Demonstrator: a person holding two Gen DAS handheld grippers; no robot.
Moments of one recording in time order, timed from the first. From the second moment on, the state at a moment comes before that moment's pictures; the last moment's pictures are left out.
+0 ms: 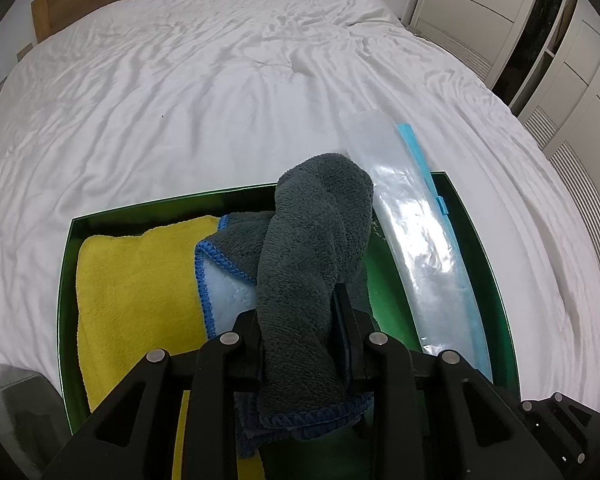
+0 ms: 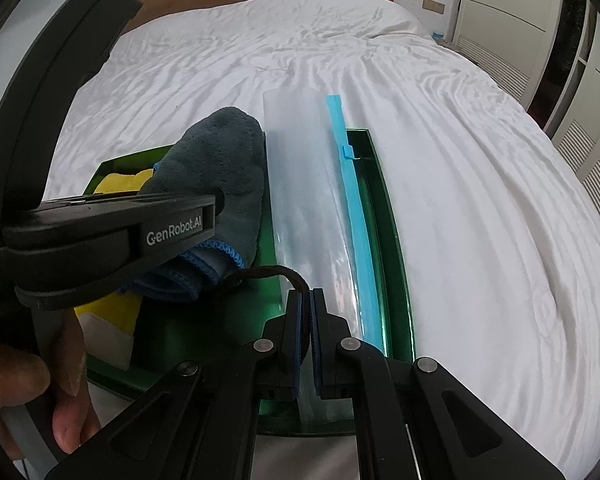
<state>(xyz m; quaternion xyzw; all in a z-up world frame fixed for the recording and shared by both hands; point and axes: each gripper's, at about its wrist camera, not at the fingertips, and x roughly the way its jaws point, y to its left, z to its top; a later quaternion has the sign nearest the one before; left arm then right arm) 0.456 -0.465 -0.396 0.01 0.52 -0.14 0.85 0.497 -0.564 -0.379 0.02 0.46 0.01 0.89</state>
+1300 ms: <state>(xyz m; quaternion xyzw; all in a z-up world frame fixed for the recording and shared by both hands) 0.450 -0.475 -0.396 0.04 0.51 -0.12 0.85 0.506 -0.569 -0.390 0.02 0.47 0.00 0.88</state>
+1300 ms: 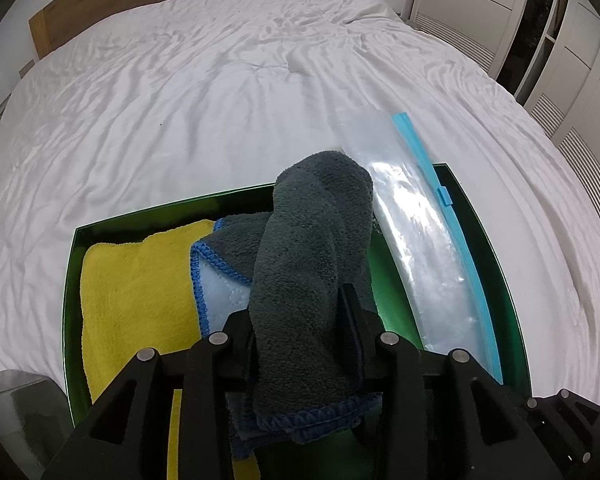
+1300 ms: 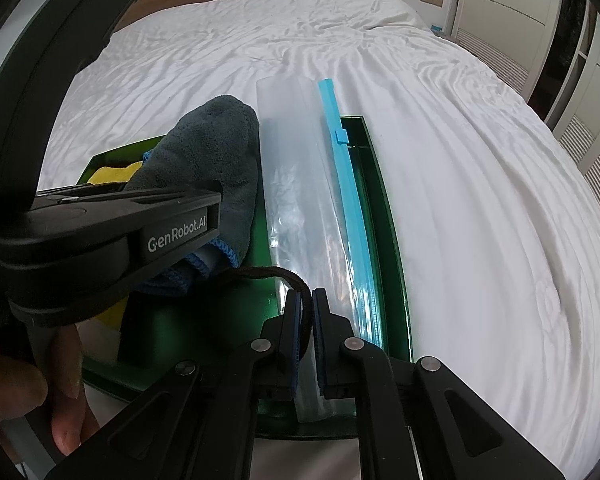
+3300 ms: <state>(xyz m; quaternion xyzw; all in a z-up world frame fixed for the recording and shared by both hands) 0.232 -0.331 -0.230 -0.09 0.39 -0.19 0.90 0.326 -0.510 -0.274 0.01 0.39 -0.03 0.92</state>
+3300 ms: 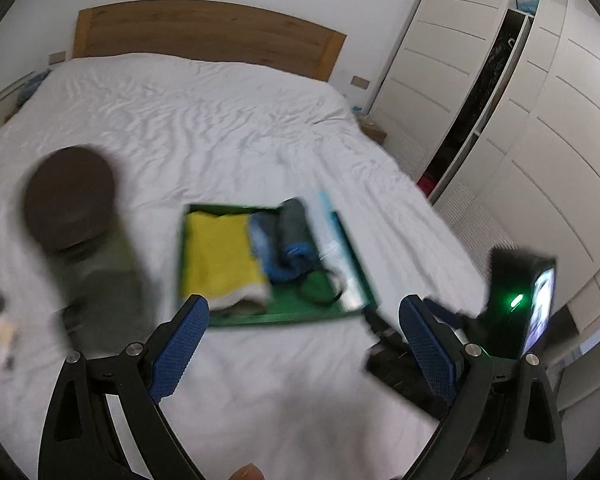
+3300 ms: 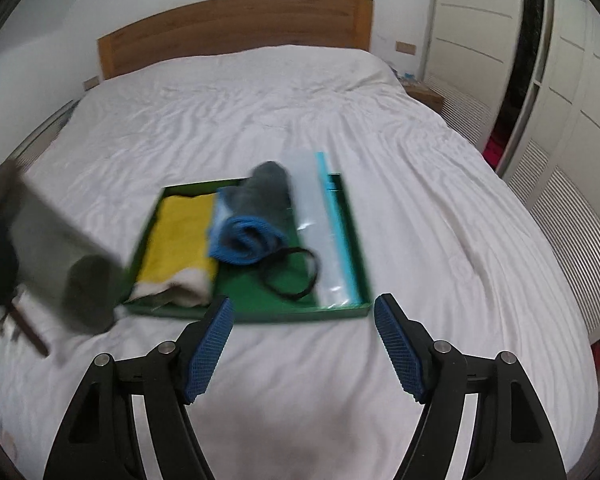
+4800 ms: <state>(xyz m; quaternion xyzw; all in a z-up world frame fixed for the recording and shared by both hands) 0.325 0.061 -0.415 -0.08 0.55 -0.08 0.82 0.327 -0.091 -0.395 0.00 0.46 0.16 0.87</state>
